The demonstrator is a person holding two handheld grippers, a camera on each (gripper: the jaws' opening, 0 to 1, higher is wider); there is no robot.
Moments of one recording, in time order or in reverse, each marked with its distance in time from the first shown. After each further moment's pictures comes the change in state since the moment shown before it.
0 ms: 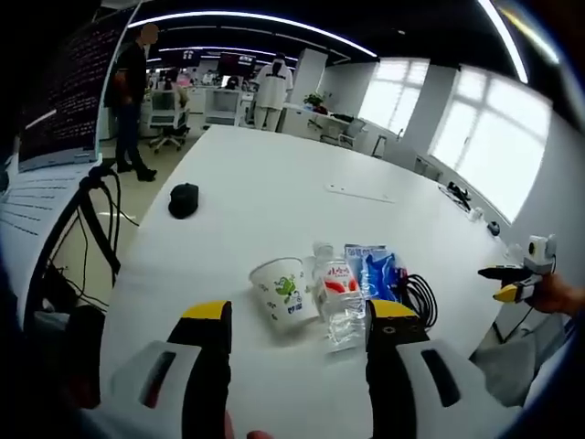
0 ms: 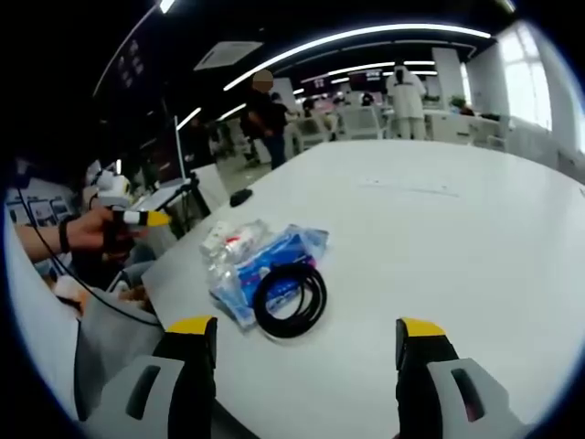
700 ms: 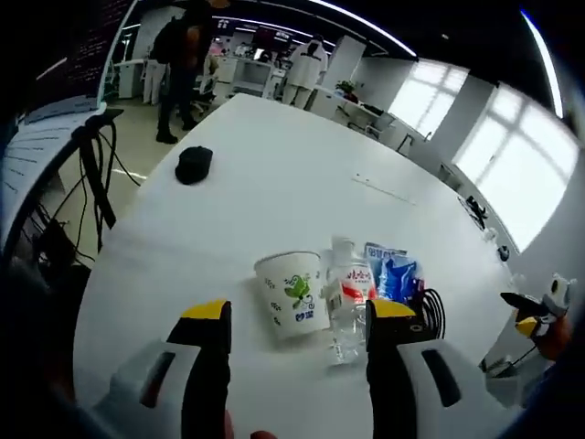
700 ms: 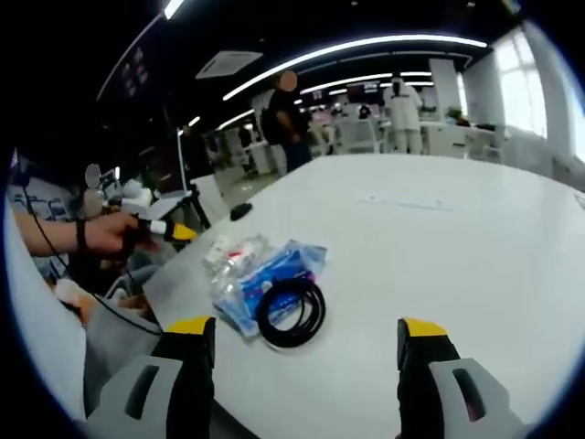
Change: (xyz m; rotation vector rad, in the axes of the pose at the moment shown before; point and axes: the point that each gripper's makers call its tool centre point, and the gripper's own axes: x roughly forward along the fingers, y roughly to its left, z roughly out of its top) left arm 0.036 0.007 -0.010 -0.164 0.100 0.063; right arm -0.019 0.005 0.022 -0.015 -0.072 -0.013
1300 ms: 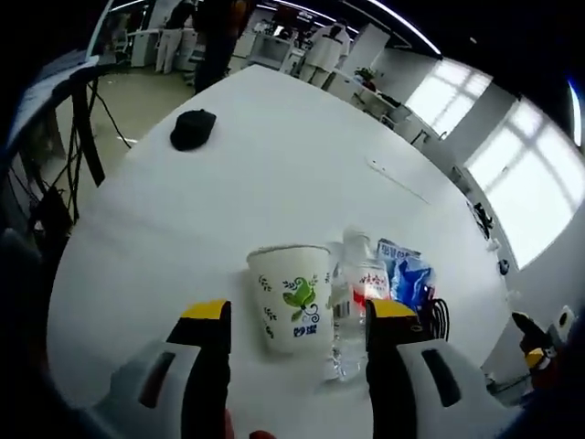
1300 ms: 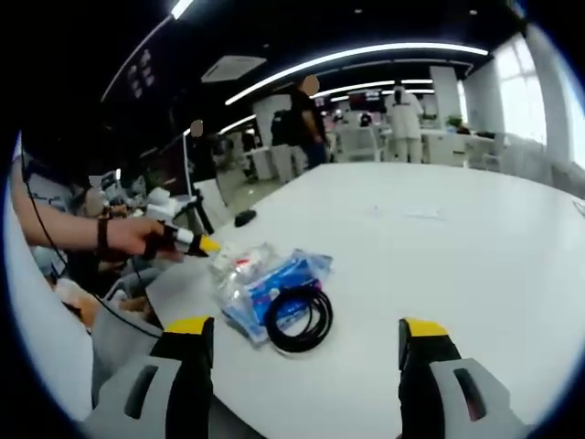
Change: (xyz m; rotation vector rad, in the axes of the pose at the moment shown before) left arm 0.041 0.004 -0.008 -0.111 0.094 0.018; right arm -0.011 0.014 0.007 -0.012 -0.018 -0.007
